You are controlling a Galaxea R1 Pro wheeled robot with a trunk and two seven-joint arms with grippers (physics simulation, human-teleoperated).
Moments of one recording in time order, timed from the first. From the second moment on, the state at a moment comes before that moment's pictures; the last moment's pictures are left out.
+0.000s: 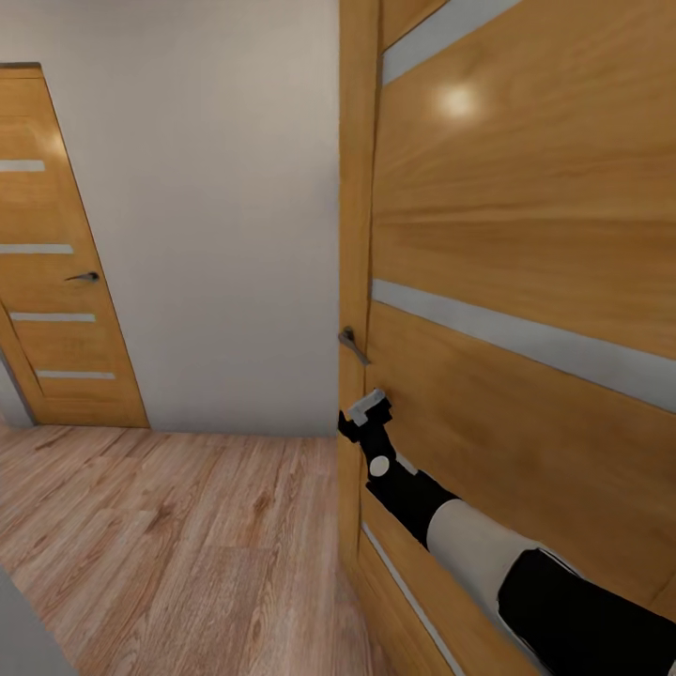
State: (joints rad) left arm 0.00 -0.01 0.01 -0.03 0.11 -0.05 0.00; right arm -0.97 0.17 0.76 -0.37 0.04 -0.14 -0.40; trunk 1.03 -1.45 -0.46
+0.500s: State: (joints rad) left arm 0.00 -0.01 0.01 -0.03 0.11 -0.05 0.00; right arm -0.97 0.08 0.65 -0.38 0.05 -0.13 -0.40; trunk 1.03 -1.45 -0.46
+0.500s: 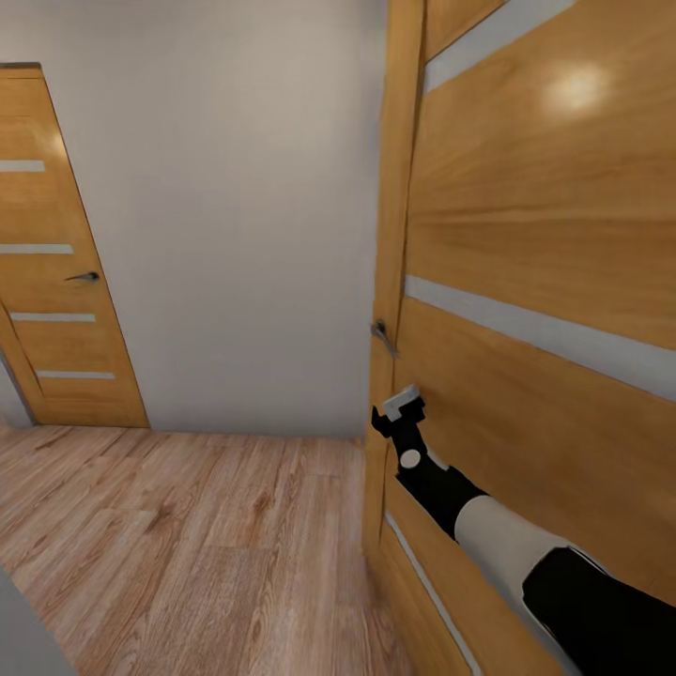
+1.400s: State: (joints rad) left arm 0.00 -0.01 0.01 -0.03 0.11 -0.05 0.00; right arm -0.97 -0.12 0.50 -0.39 0.04 -0.11 -0.40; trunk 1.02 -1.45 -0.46
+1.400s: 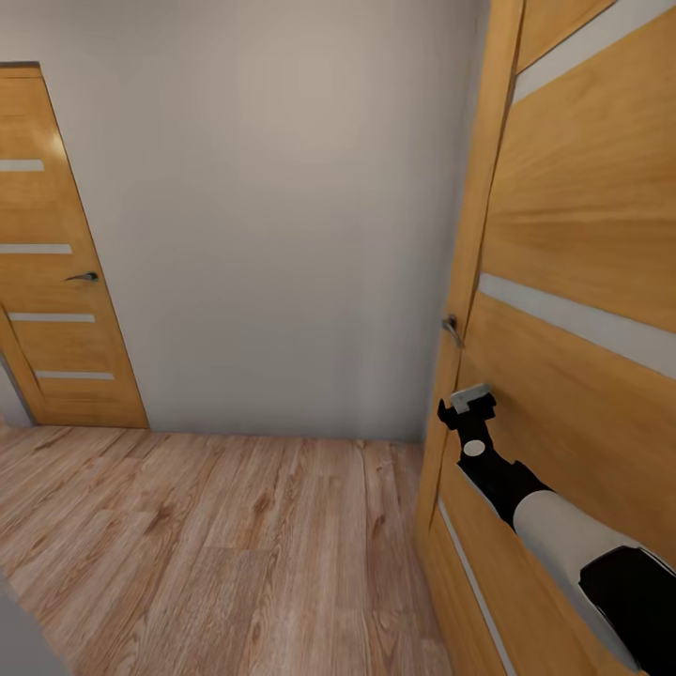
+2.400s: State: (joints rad) left arm 0.00 -0.01 0.01 -0.03 0.11 -0.05 0.00; right arm -0.97 -0.17 0.49 -0.39 0.05 -0.11 -0.40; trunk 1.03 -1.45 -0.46
